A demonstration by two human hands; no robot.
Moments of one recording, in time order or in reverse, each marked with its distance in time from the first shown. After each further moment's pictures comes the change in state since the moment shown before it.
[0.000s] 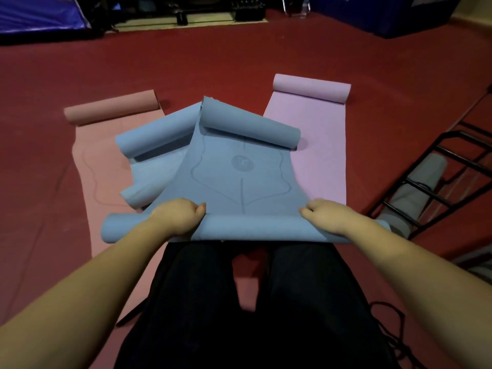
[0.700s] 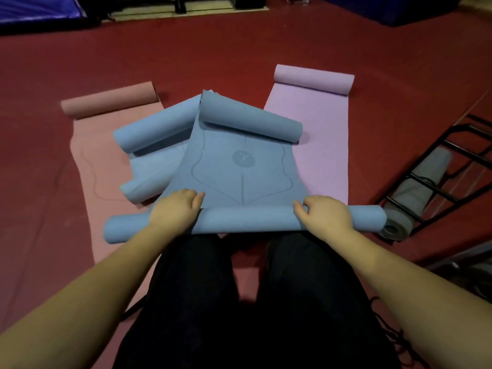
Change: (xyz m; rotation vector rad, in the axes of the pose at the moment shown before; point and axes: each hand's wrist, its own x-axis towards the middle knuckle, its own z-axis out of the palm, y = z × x) left_hand 0.007 -0.008 0.022 -0.074 0.274 0.063; right_hand 0.000 -0.016 0.033 -0.160 0.557 -0.073
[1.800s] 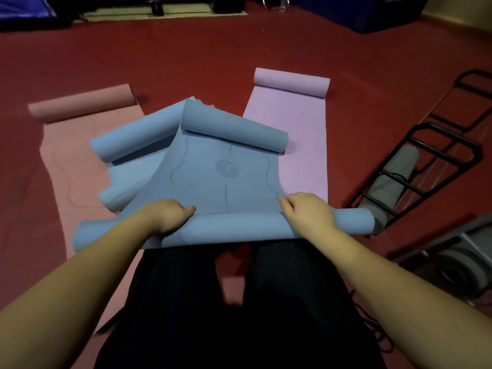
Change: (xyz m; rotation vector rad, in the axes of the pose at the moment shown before) left_hand 0.013 0.018 -0.019 0.024 -0.478 -0.073; right_hand -0.015 -0.005 -0.015 0.080 -0.009 0.057
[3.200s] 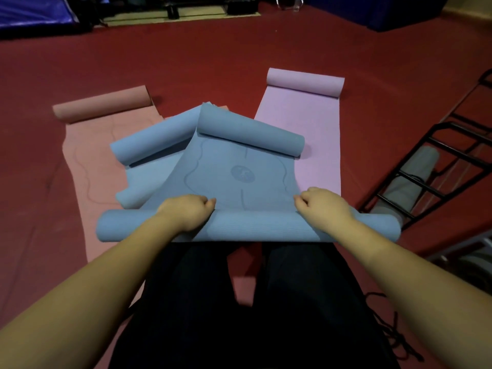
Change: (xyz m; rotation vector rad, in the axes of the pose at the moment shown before) left_hand -0.019 0.021 -0.001 0.054 0.155 0.030; right_hand 0.010 0.007 -0.017 0.032 -0.166 -0.024
